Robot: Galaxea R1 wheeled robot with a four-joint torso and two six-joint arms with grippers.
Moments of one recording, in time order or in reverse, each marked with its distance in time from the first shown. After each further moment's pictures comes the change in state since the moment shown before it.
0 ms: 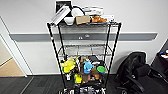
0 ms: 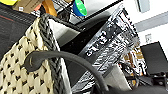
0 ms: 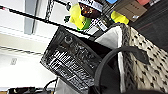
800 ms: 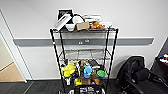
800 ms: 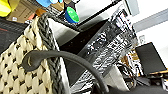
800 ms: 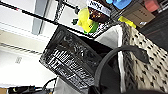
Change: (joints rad) left arm 0.003 -0.014 0.027 0.000 -0.008 0.001; right arm -0.007 -0.003 0.012 -0.003 -0.001 -0.001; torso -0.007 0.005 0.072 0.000
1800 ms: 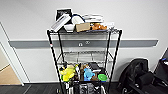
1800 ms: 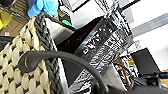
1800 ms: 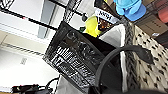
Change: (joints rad) left arm -0.037 -0.045 0.072 -0.001 -0.023 0.000; right arm 0.045 -0.028 0.061 -0.005 0.001 0.005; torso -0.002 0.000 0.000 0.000
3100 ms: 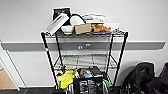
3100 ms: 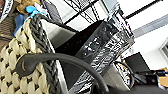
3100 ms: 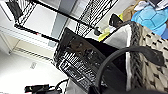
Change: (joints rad) left arm -0.061 -0.059 0.111 -0.004 -0.004 -0.003; right arm 0.069 -0.087 0.154 0.001 0.035 0.008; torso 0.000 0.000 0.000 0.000
